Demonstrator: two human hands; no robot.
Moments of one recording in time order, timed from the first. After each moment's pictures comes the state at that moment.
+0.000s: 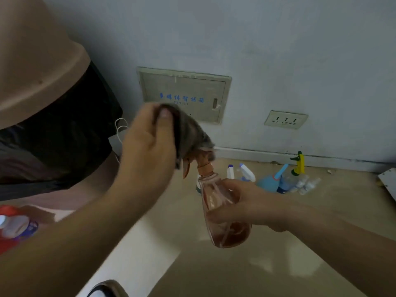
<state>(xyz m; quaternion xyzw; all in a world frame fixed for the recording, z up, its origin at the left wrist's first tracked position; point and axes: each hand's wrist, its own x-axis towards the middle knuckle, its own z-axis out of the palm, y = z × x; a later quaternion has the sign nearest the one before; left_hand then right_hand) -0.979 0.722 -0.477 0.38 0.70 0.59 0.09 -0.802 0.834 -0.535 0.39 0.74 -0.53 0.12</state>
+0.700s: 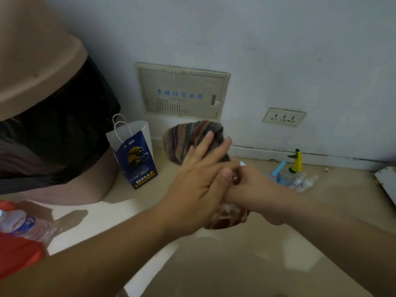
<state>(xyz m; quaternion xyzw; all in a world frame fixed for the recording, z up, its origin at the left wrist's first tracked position) -0.937 0.725 -0.531 0.63 0.65 0.39 0.18 -0.801 0.831 -0.521 0.37 0.72 -0.59 0.00</state>
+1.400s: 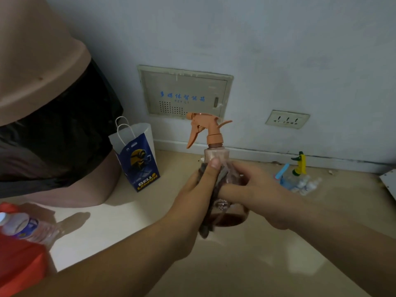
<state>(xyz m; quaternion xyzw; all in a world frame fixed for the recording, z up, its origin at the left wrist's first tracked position) -0.920 0.721 -0.527 0.20 0.60 0.53 0.56 -0.804 0.835 -0.524 0.37 0.70 -0.61 -0.06</state>
